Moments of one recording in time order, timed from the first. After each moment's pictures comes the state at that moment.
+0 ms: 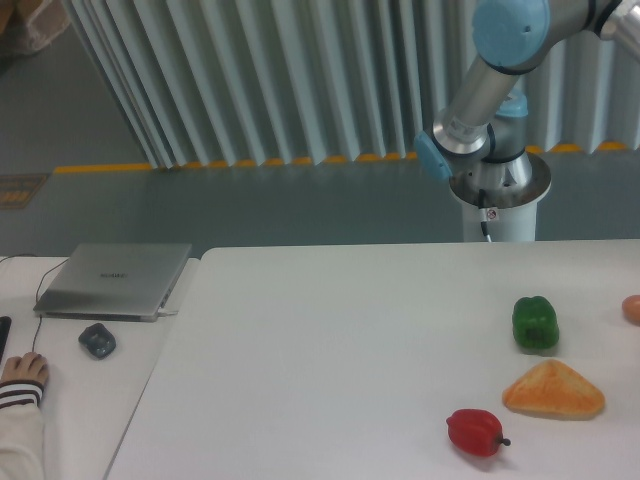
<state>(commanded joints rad) 2.80 -2.14 -1.41 -1.01 1.69 1.32</state>
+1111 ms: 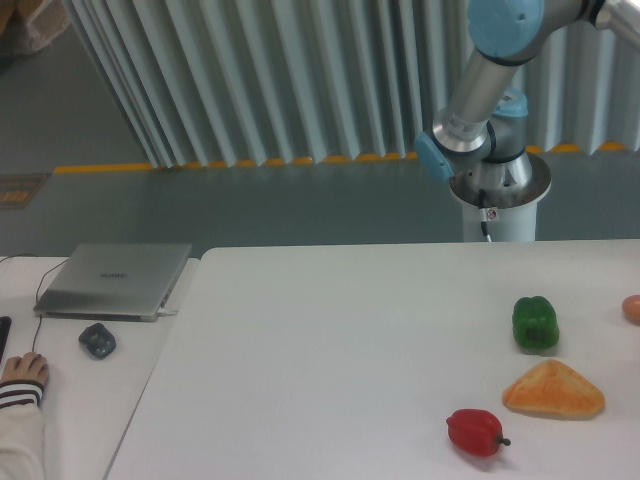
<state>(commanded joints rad) 2.82 -1.97 -1.42 -1.18 1.47 1.36</state>
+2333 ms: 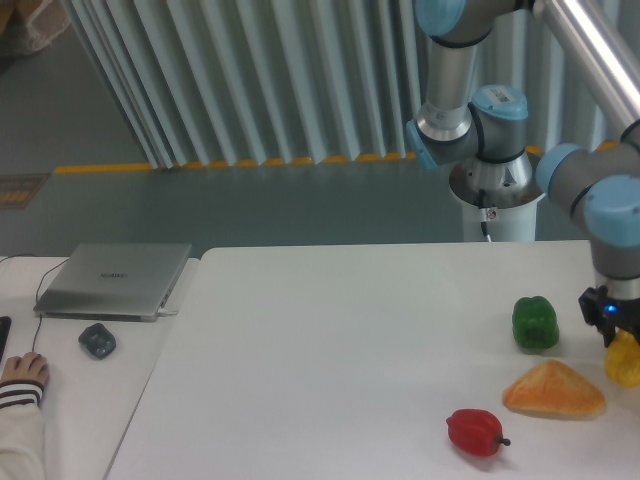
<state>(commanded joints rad) 2.49 -1.99 -1.56 -1.09 1.77 1.08</state>
